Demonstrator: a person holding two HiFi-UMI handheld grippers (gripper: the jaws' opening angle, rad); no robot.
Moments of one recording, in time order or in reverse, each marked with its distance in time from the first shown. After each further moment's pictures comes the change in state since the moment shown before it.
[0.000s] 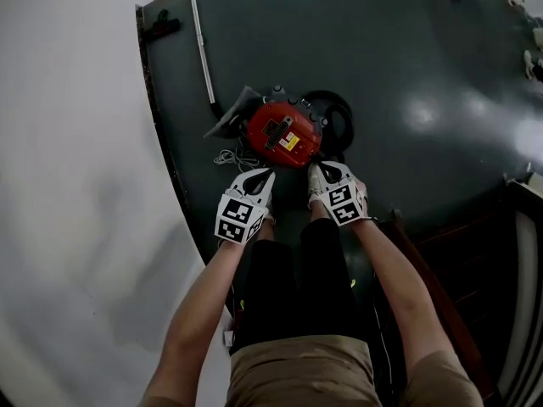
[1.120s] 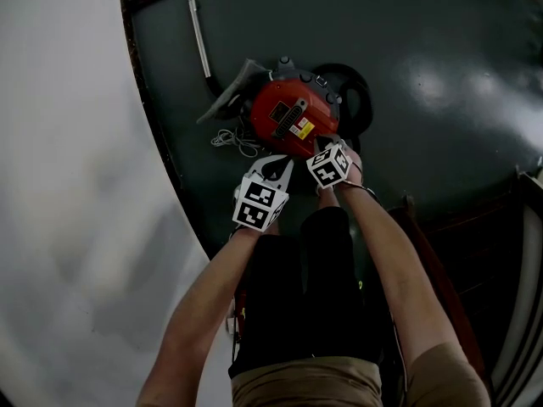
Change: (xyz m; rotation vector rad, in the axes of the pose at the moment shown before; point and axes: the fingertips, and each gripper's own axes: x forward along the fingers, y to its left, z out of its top) left arm 0.100 0.047 -0.094 -0.075 0.161 -0.046; right arm 0.190 -0.008 -0.090 -0.058 0.329 -0.024
